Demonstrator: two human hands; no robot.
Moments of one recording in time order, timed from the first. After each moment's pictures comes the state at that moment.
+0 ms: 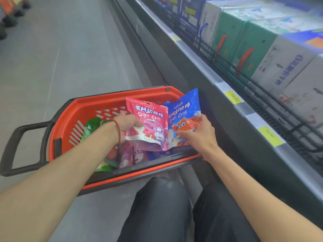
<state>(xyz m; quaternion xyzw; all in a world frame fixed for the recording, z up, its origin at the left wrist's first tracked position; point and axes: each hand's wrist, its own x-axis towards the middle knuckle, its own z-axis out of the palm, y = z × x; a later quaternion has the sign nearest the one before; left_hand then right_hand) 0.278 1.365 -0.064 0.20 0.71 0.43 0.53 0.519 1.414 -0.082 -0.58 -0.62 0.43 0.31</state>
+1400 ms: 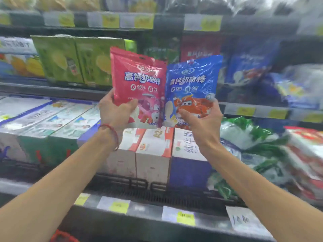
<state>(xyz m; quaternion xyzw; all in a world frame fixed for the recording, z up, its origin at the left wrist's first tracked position) 0.644 1.482 0.238 0.58 0.29 0.56 0.52 0.811 1.350 0.204 -0.56 -0.34 0.00 0.75</state>
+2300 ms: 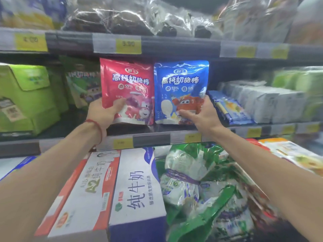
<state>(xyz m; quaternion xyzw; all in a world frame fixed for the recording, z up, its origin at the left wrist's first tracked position) 0.865 1.536 0.277 0.70 0.20 0.44 0.53 1.048 1.301 0.260 -0.71 -0.34 -0.09 0.61</state>
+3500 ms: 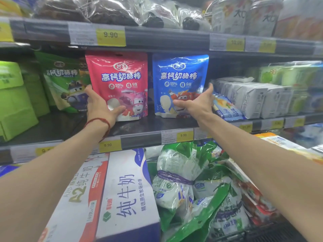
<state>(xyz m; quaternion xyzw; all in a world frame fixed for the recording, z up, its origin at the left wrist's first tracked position) 0.912 1.535 0.271 0.77 0.26 0.48 0.32 1.066 1.311 0.280 -0.76 -0.16 -0.14 0.62</state>
